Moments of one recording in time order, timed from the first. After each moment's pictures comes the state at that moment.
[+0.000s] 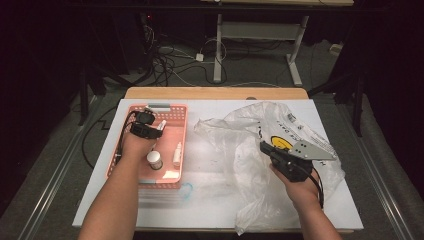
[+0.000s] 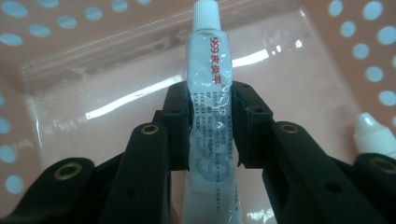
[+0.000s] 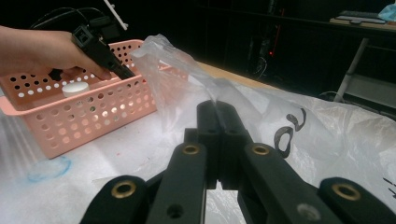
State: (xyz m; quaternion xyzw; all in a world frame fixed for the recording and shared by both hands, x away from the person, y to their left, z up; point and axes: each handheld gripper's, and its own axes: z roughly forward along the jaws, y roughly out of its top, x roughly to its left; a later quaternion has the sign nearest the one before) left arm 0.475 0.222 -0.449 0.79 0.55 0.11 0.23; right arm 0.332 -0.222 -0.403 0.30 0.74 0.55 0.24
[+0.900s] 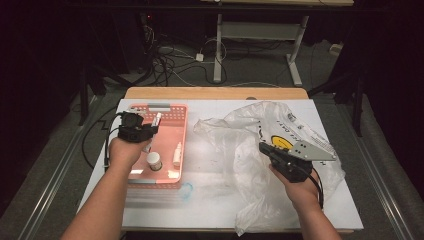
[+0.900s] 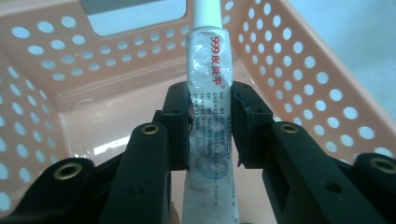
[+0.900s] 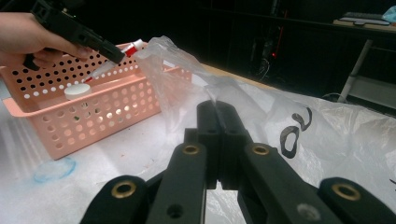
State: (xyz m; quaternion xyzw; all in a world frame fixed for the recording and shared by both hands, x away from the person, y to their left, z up) left arm 0.422 0.239 -0.408 0.76 0.53 0.15 0.35; right arm 0.330 -0.221 -0.401 0.30 0.74 0.55 0.24
